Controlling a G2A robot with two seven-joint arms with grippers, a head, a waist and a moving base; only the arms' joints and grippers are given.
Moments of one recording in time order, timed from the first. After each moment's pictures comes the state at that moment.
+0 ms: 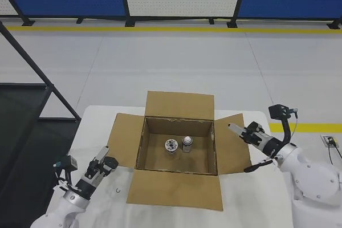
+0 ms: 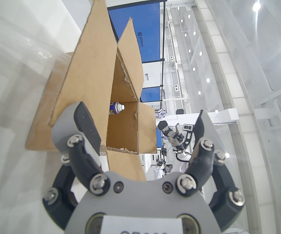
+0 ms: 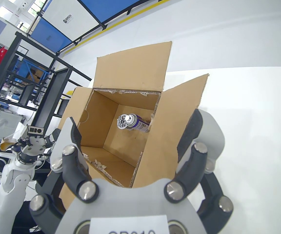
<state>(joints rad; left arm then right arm) 1.48 -1.22 -1.68 -1.86 -0.24 -0.09 -0.43 -1.01 -1.36 1.71 -1.85 -0.62 -0.07 1.00</state>
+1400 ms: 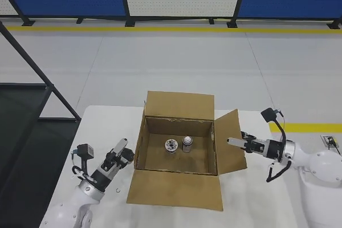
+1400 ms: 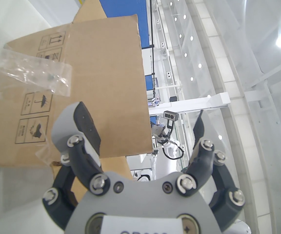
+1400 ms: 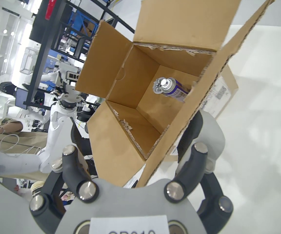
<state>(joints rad) 1.36 -1.22 -1.53 -1.91 -0.19 -0.04 -0.44 -0.87 -1.25 1.68 -1.56 -0.12 -0.30 1.33</state>
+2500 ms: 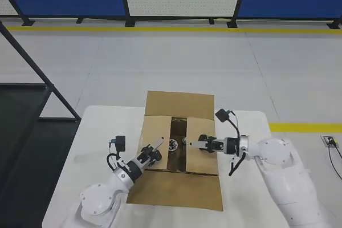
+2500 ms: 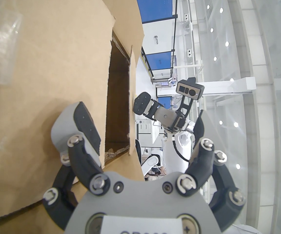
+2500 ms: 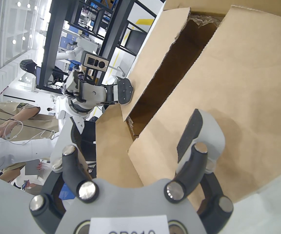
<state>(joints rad) 1.16 -1.24 -1.28 -1.78 -0.10 0.12 -0.42 -0.68 -1.26 1.26 -1.27 -0.07 -0.33 1.16</state>
